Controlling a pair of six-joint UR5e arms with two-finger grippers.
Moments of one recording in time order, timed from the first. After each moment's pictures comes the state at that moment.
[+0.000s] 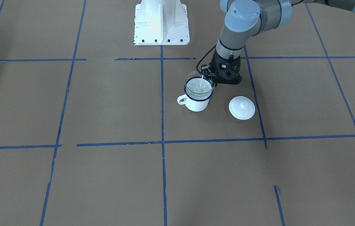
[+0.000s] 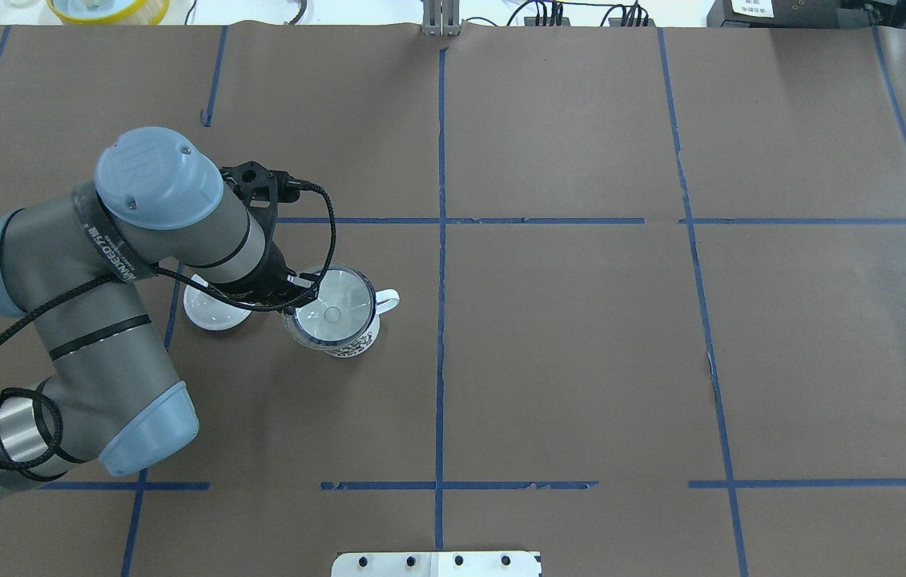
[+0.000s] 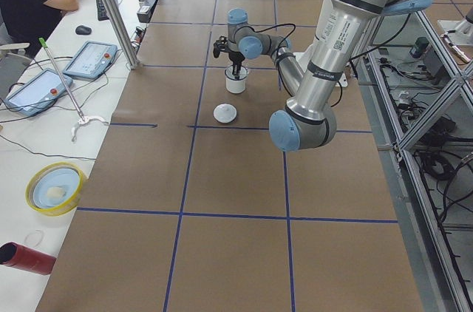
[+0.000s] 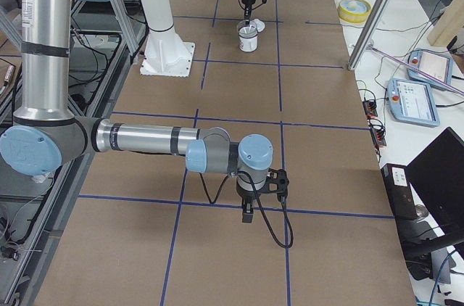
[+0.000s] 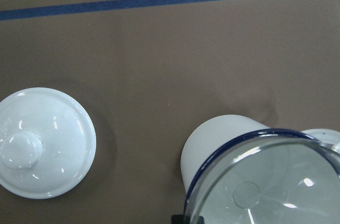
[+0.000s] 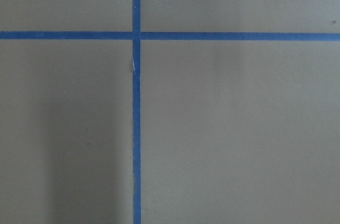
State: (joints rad) left arm -0.62 -2.07 -1.89 -1.52 -1.99 -1.03; right arm 1.57 -1.68 1.66 -1.57 2.29 0.01
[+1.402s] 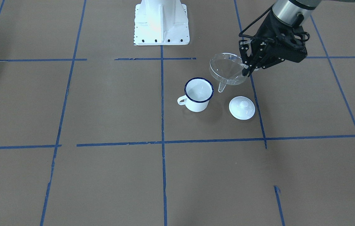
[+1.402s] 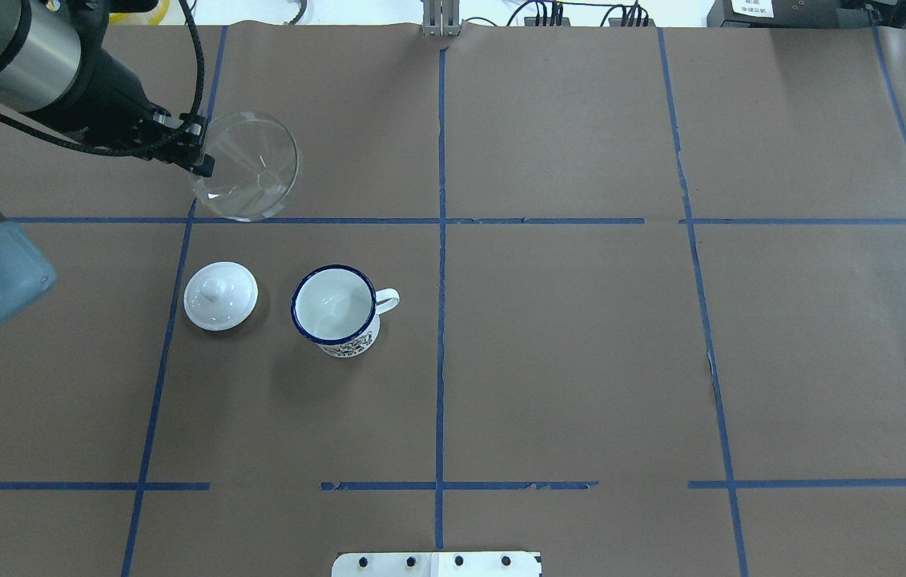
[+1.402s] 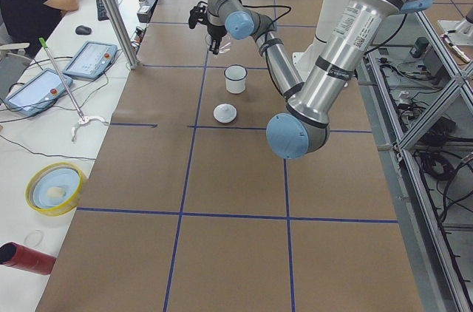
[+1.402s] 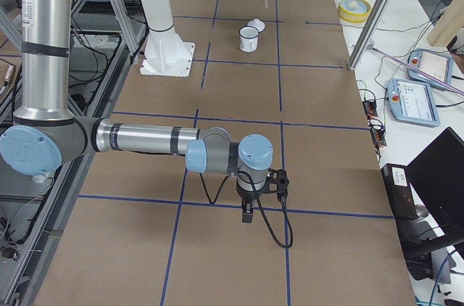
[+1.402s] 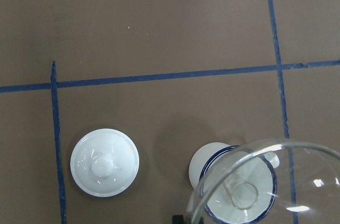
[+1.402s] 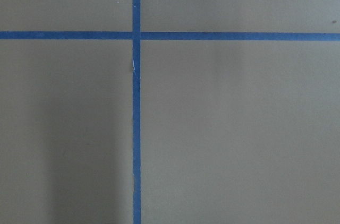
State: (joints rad) left arm -0.96 -2.06 -2.01 -1.59 -2.19 -0.83; right arm 1.57 -1.68 1.66 -1.57 2.29 0.01
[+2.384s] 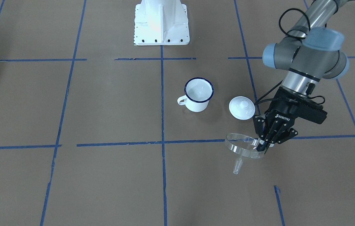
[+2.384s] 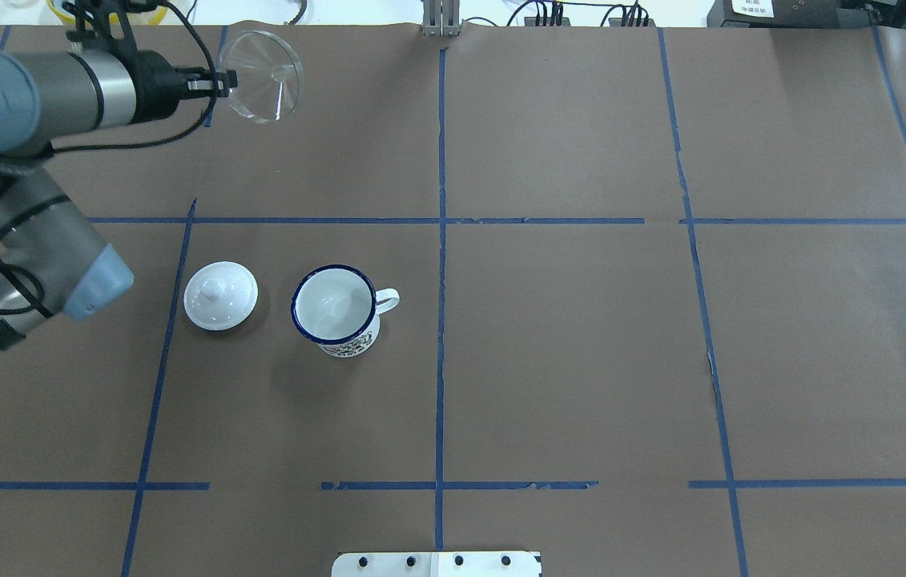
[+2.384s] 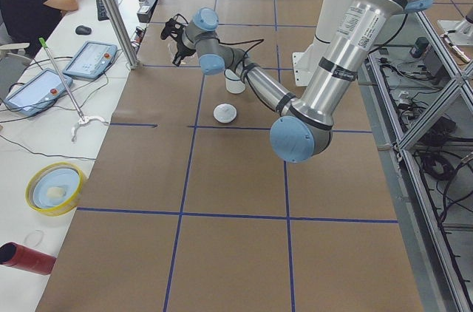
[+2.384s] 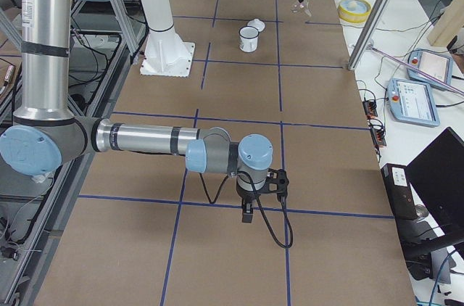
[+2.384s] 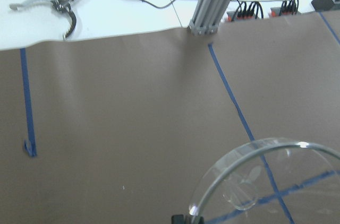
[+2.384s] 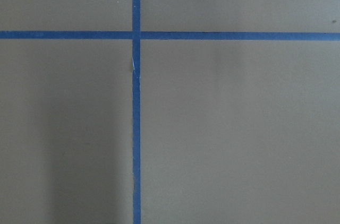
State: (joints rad) left arm -0.85 -2.02 -1.45 -2.62 -1.62 -0.99; right arm 1.57 -1.68 1.66 -1.57 2.29 0.01
